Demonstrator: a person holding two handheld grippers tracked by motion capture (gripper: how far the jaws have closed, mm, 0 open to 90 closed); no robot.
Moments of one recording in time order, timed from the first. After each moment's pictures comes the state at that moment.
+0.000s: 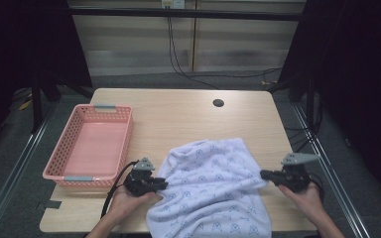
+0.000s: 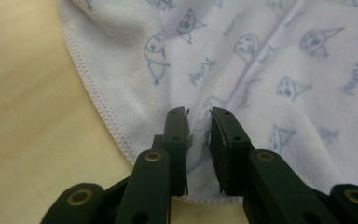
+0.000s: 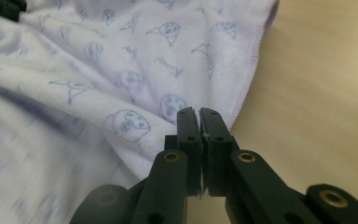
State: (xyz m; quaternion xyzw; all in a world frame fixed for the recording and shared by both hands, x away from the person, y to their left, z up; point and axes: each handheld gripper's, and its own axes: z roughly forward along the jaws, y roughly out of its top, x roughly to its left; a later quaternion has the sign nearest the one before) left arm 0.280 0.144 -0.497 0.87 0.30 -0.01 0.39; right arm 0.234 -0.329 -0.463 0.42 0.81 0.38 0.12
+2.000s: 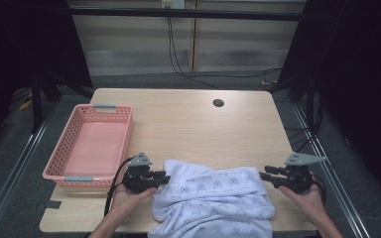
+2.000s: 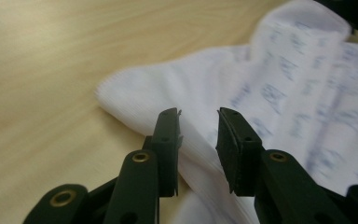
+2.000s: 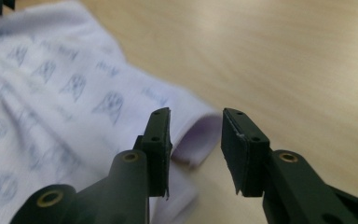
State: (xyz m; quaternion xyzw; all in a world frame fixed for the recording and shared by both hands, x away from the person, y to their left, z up) left arm 0.301 0.134 -0.476 0.83 0.33 0.03 0.44; right arm 0.247 -0.329 -0.457 0.43 0.79 0.41 0.14
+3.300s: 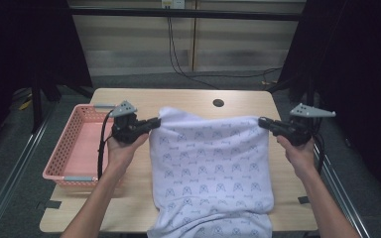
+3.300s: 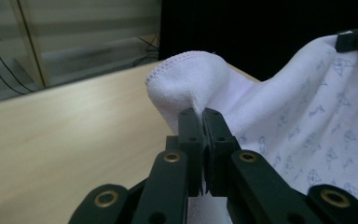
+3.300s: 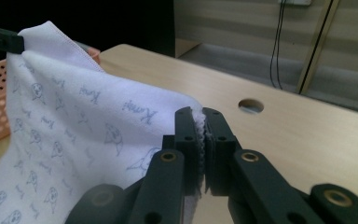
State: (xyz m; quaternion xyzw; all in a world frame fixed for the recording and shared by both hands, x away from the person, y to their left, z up) left arm 0.376 0.151 -0.367 0.75 0.34 0.13 0.55; right arm 0.326 -0.320 -0.368 0.41 0.72 0.52 0.22
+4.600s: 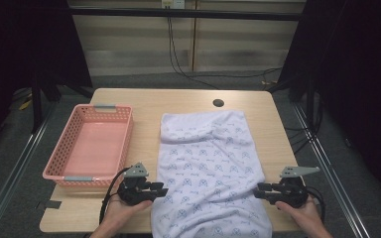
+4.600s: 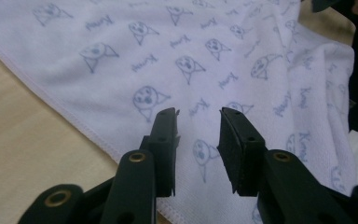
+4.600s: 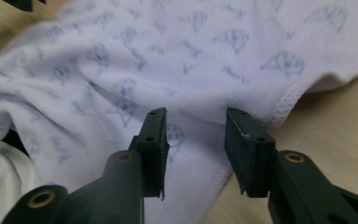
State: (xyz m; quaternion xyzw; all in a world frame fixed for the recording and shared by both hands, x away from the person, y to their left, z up) left arm 0.263 0.150 -0.481 0.85 0.31 -0.02 0.44; right arm 0.217 -0.314 -0.478 0.44 0.80 0.41 0.04
